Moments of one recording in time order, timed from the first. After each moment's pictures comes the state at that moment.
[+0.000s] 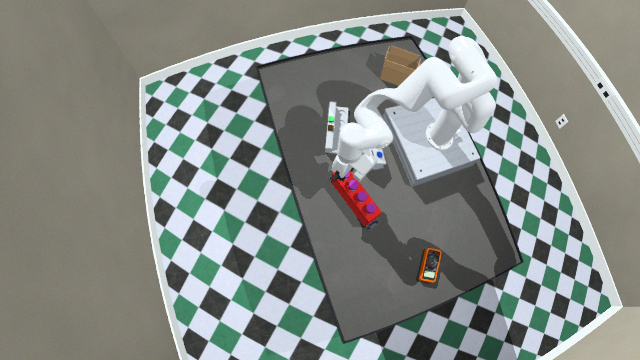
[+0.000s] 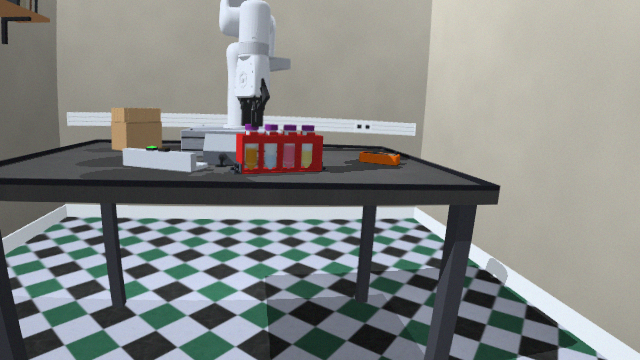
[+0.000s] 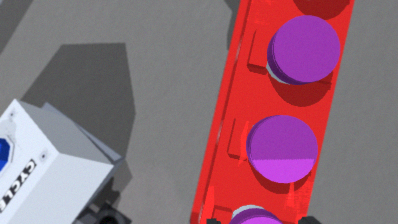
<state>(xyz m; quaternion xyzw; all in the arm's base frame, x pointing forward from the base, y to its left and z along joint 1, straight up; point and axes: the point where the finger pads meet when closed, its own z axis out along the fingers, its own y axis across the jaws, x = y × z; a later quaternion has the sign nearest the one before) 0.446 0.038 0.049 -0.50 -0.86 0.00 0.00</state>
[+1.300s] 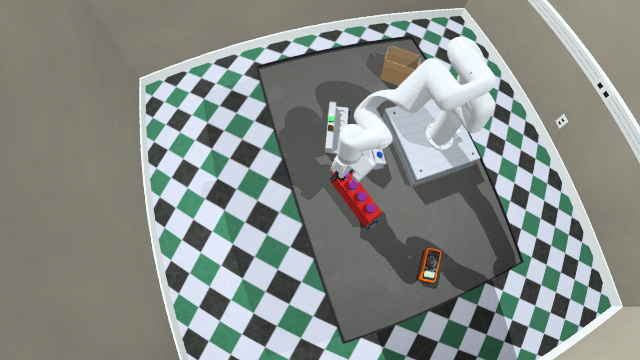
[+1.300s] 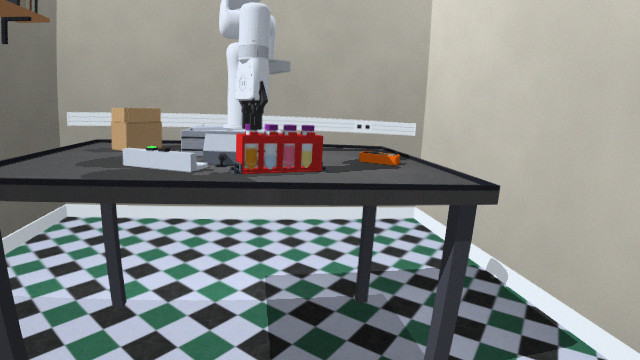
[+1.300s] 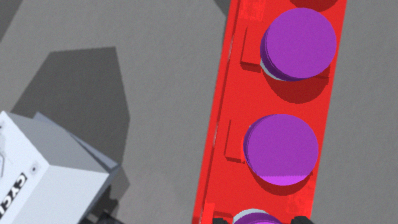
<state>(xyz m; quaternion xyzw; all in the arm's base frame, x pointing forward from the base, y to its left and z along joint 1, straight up) 0.446 0.038 0.042 -0.53 -0.85 0.00 0.00</state>
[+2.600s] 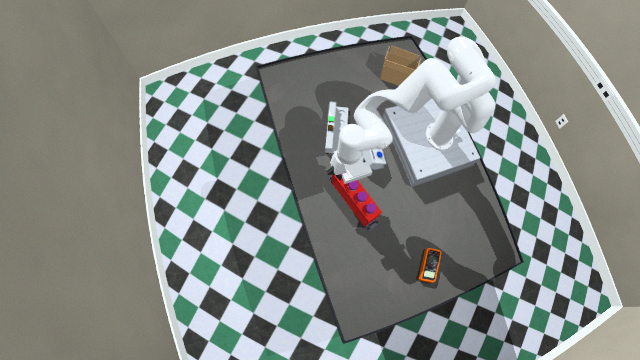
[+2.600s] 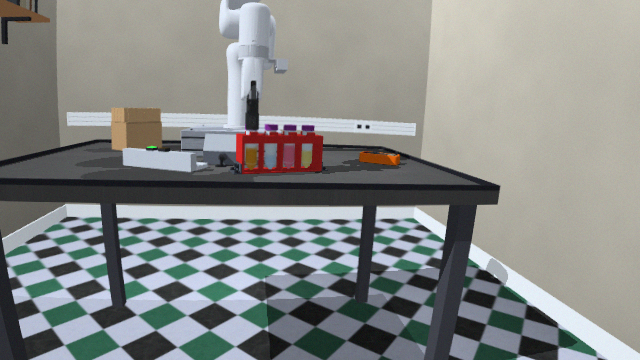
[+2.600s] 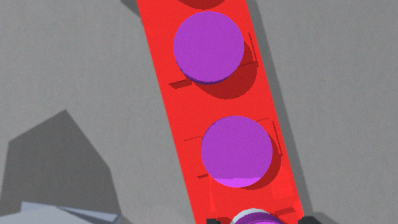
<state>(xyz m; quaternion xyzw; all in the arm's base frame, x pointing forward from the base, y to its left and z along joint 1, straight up) 0.446 0.038 0.042 -0.70 -0.72 0.00 0.00</state>
